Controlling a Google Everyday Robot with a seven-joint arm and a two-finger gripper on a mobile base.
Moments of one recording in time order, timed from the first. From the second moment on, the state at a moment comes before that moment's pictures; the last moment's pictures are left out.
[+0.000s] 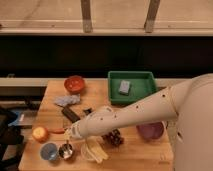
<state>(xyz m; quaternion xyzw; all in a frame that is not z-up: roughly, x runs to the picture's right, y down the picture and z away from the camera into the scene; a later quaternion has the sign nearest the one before) -0.178 0.226 0.713 -0.42 -0.12 0.62 0.66</state>
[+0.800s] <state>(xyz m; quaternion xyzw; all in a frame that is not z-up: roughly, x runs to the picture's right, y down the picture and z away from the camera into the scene) -0.186 0.208 0.693 -0.43 -0.09 0.59 0.68</state>
